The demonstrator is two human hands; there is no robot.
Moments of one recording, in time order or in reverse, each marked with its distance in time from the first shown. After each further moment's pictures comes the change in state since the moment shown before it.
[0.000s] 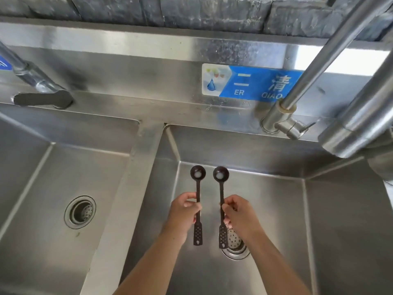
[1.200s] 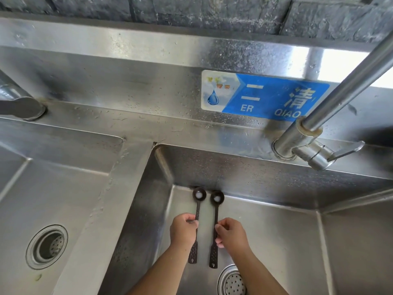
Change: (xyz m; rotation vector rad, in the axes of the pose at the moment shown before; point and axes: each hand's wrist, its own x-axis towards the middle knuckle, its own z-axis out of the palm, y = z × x) left_hand 0.139 -0.049 0.046 0.131 0.212 0.053; right_hand 0.119 0.047 0.035 0.028 0.025 0.097
